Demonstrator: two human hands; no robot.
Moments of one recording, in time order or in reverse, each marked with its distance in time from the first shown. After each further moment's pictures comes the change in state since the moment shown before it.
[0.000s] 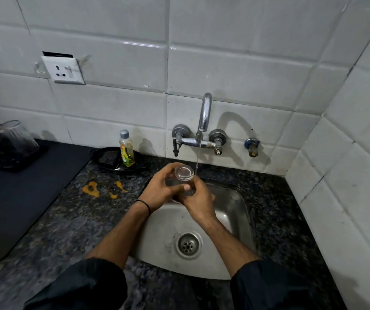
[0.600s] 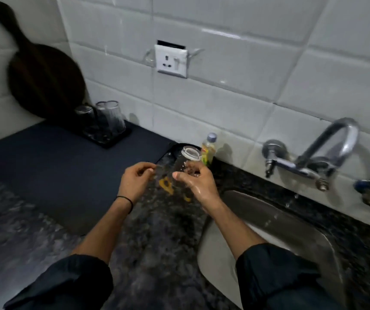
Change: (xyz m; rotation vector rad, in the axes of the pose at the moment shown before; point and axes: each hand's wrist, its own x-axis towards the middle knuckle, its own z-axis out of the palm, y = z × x) left_hand -0.067 -0.083 -0.251 0.117 0.670 -0.368; right_hand 0.056 -0.105 0.214 0.267 -0.406 0.017
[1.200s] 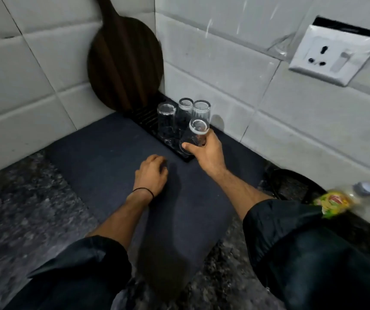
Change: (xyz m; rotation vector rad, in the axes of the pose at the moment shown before) left_hand 0.192 -0.128 -0.184 0.662 0.077 -0.073; right_hand 0.226 -0.022 0.293 -0.247 -0.107 -0.161
